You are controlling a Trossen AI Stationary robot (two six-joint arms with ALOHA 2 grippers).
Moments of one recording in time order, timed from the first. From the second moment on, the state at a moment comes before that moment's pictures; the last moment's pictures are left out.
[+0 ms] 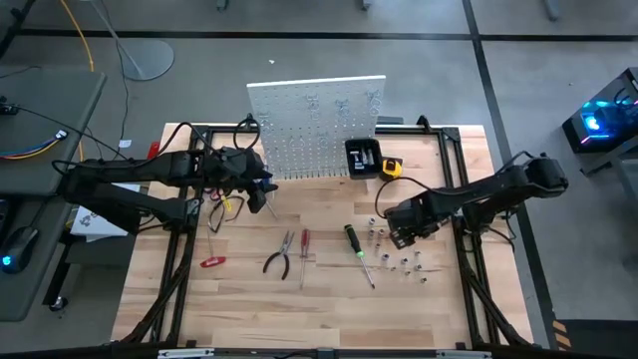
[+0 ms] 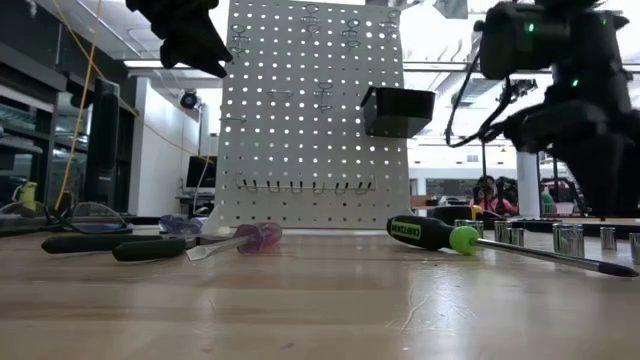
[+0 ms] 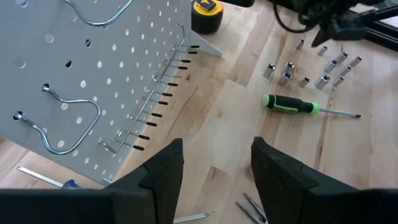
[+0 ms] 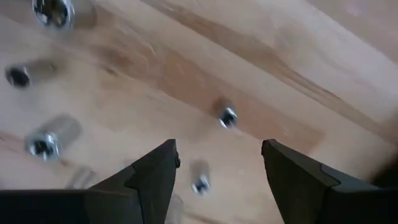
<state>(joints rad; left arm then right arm) 0.10 1.04 0.98 -0.65 -0.20 -0.31 0.14 1.34 0.71 -0.93 -0.11 1.22</state>
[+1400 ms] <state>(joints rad) 0.10 1.04 0.98 -0.63 -0.20 -0.31 0.10 1.26 1.17 -0.94 0.44 1.06</state>
